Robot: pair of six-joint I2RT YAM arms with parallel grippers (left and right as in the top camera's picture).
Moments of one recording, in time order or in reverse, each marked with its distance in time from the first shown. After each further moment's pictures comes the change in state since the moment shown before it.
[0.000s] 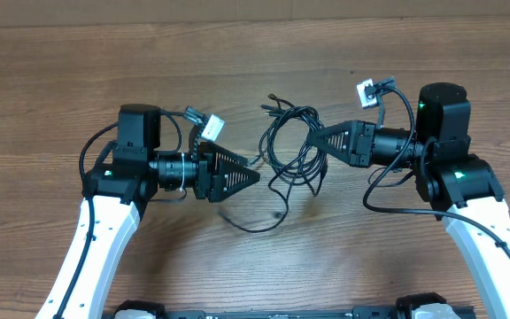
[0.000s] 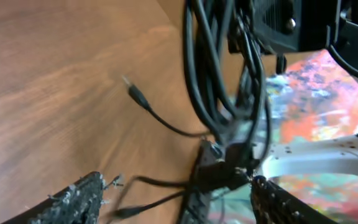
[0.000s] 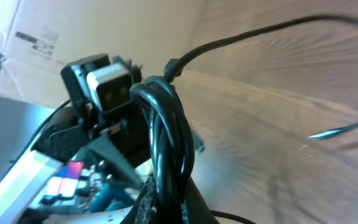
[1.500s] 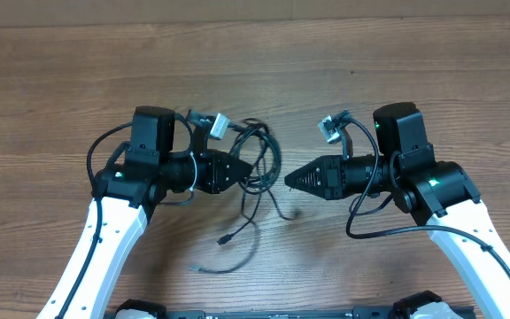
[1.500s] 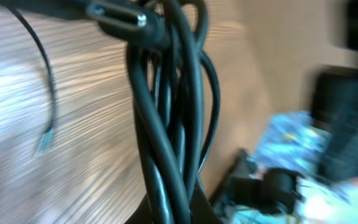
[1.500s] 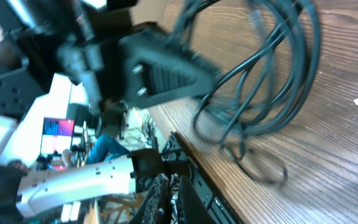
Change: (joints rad) left arm -0.068 -0.005 0.000 -0.048 -0.370 -0.243; right arm 0.182 0.002 -0.001 -0.277 0.081 -0.161
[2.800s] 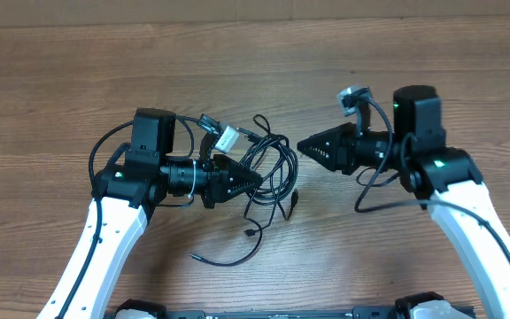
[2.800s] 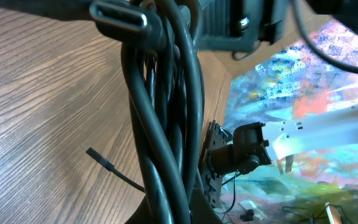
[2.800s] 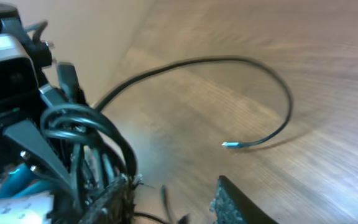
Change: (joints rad) left arm 0.000 0.000 0.000 -0.024 0.317 0.339; right arm -0.130 0.120 0.000 0.185 0.074 -0.230
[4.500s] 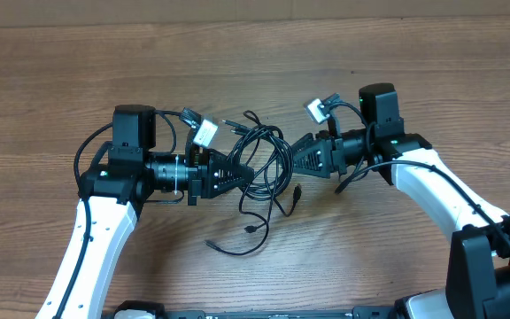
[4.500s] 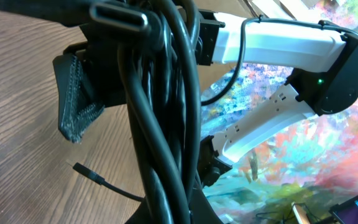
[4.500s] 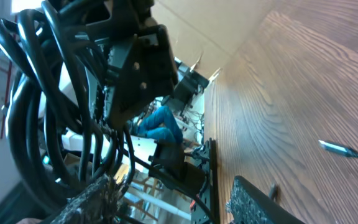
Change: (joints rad) left arm 0.093 0.000 0.000 0.038 0.254 0.026; right arm 0.033 0.298 -0.052 0.352 -0.614 -0.016
